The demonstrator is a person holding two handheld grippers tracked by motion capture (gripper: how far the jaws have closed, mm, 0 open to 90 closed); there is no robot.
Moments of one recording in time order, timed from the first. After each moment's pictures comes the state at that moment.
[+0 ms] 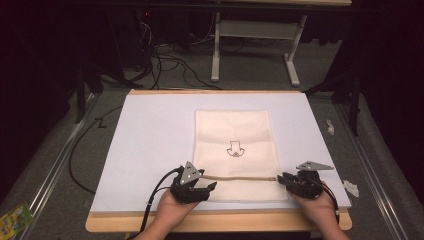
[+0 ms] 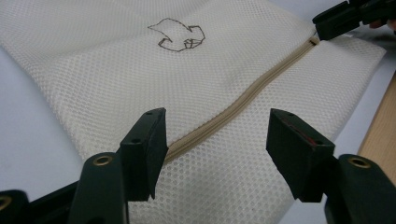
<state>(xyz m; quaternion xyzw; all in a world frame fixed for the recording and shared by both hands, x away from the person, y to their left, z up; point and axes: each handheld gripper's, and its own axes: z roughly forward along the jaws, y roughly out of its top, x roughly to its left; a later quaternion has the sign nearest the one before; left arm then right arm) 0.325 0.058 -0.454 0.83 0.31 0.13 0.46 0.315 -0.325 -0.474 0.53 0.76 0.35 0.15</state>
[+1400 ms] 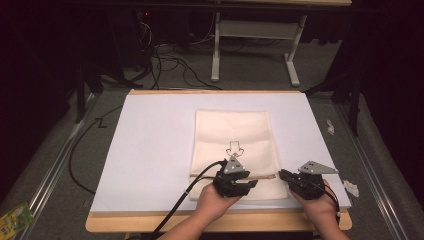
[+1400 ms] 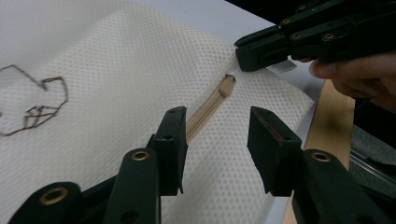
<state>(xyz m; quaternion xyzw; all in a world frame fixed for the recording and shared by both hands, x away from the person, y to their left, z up) 0.340 -0.062 -0.450 0.83 0.26 0.02 0.48 0.303 -0.319 -0.452 0.46 0.77 0.39 0.20</state>
